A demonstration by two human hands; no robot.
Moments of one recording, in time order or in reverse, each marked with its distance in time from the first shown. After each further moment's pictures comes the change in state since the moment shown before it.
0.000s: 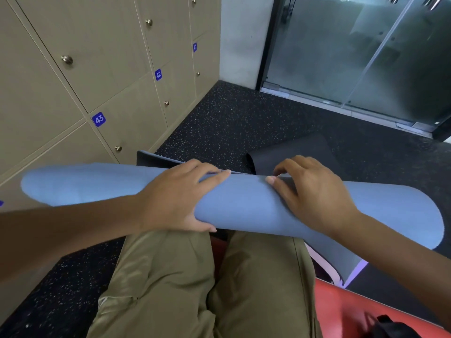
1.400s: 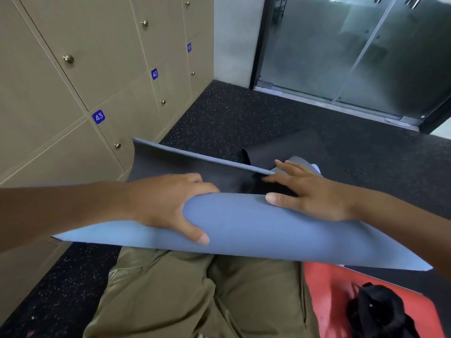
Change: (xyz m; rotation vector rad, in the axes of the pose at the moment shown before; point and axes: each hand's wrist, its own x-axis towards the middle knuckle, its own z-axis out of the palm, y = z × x) left_hand -0.027 0.029 -0.047 -0.473 -0.550 -0.189; right_hand -0.033 -0.007 -0.053 0.245 -0.792 0.053
